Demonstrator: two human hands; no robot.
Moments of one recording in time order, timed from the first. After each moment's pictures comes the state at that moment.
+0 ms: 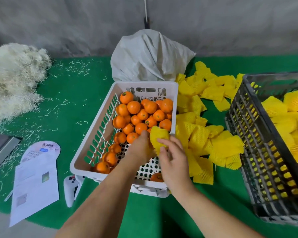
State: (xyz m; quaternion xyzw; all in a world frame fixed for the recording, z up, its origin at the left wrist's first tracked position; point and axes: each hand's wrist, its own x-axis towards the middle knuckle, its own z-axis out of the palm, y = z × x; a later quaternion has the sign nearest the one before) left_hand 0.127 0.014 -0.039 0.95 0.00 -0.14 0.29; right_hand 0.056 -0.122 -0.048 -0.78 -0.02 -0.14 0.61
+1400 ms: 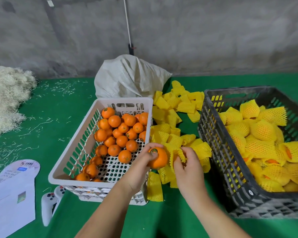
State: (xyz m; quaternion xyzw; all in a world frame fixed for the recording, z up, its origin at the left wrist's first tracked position) left_hand 0.054 -0.072 -0.013 0.68 -0.02 -0.18 0.71; right_hand 0.020 -0.237 -0.033 -0.80 0.06 -0.16 0.57
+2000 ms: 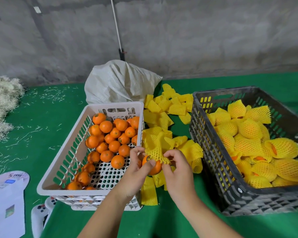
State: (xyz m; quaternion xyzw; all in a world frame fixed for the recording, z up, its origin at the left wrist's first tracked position) left_hand 0.044 -0.079 -0.015 0.72 -0.07 -0.12 0.68; right_hand 0.016 -0.234 -0.028 -0.80 0.03 -0.19 0.57
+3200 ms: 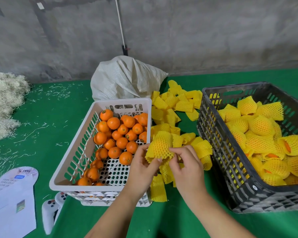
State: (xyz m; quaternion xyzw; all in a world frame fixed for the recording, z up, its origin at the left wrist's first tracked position) left_hand 0.050 -0.067 -0.040 0.69 -0.08 -0.01 0.72; right_hand 0.019 -0.218 -0.024 -0.82 -0.04 -0.32 0.47
